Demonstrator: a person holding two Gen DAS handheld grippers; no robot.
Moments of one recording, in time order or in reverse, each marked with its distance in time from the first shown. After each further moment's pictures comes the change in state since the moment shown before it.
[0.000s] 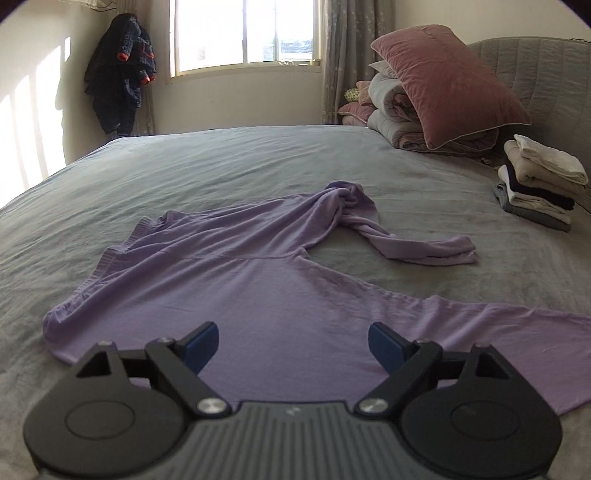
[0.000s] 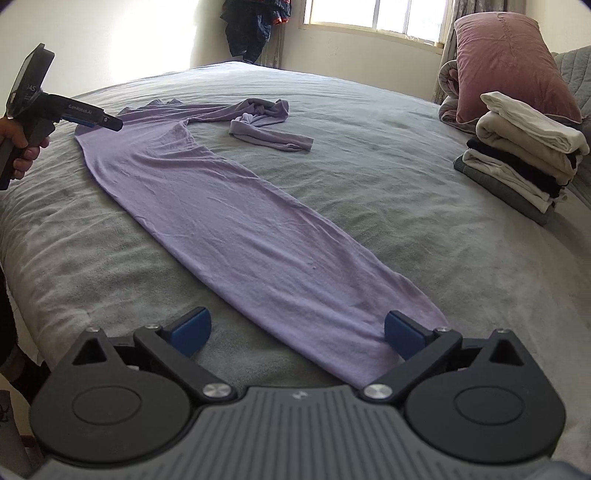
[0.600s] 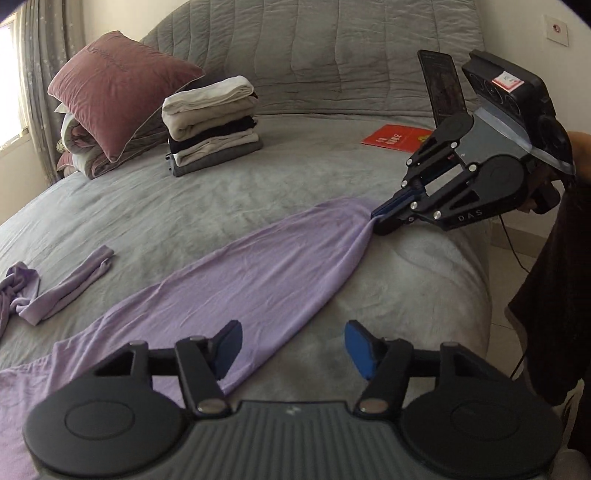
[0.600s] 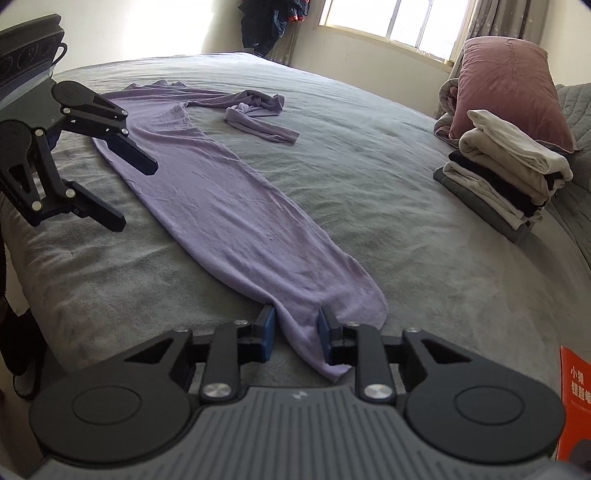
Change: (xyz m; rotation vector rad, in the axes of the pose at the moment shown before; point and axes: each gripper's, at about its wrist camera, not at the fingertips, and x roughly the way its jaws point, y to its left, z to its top) left arm -0.017 -0.197 -0.048 0.602 0.009 -0.645; right arm -0.014 -0.021 -0.015 -0.107 0.018 -0.025
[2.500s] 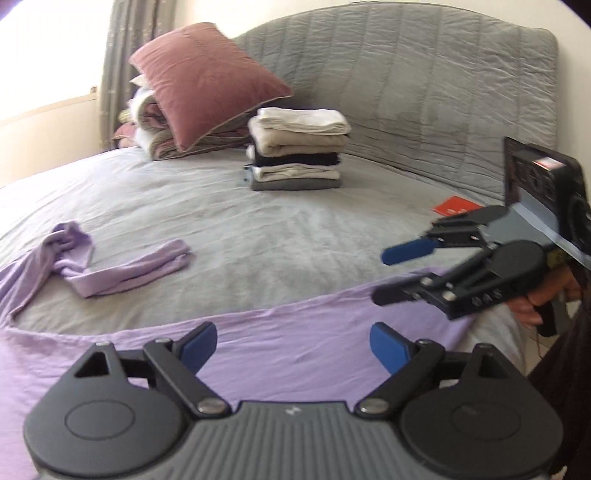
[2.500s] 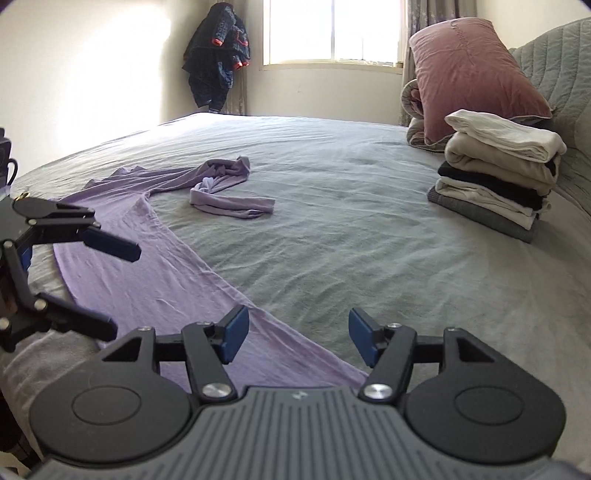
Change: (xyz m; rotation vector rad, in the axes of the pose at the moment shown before) left arm -0.029 0.087 -0.009 -0.324 -0.103 0.136; right arm 0.037 0.006 0.055 0.222 -0.140 0.042
